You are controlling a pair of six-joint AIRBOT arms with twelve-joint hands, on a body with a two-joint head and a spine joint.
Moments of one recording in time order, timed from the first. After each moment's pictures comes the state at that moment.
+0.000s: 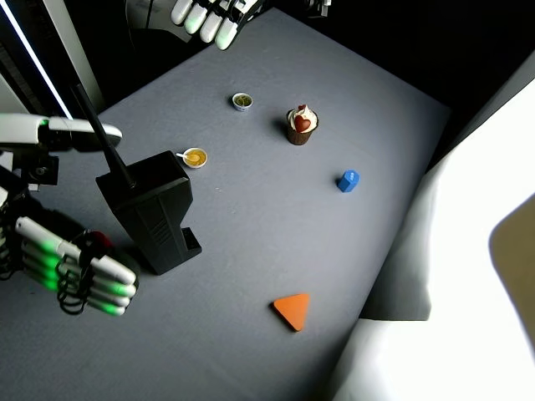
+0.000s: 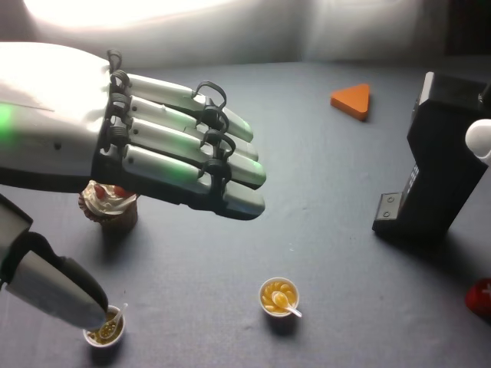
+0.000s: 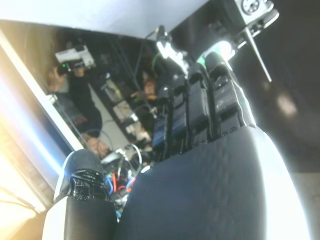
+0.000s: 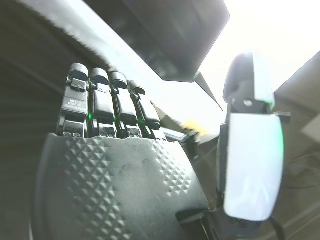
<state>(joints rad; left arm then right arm) 0.05 -0.40 1.11 1.66 -1.14 -0.52 -0.78 -0.86 0.62 0.84 1.39 -0.27</state>
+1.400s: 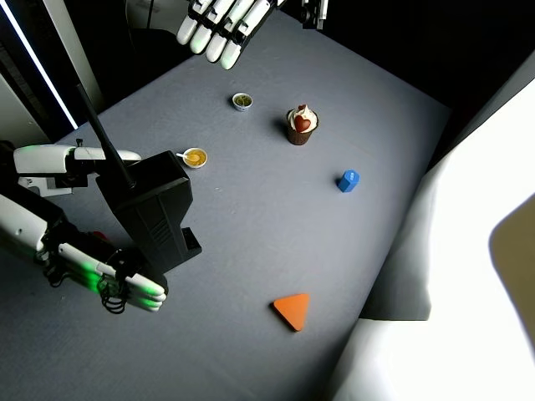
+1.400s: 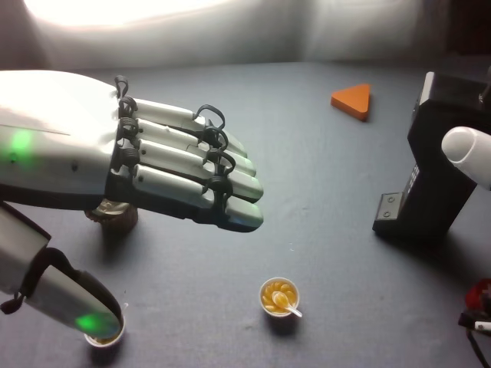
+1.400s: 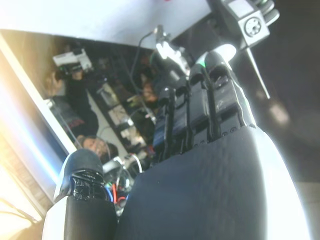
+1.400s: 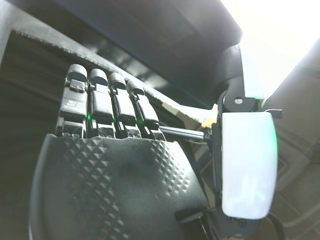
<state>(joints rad) 0.17 -0.41 1.11 1.58 -1.09 -0.44 -0.82 -1.02 0.77 0.76 1.39 -0.10</state>
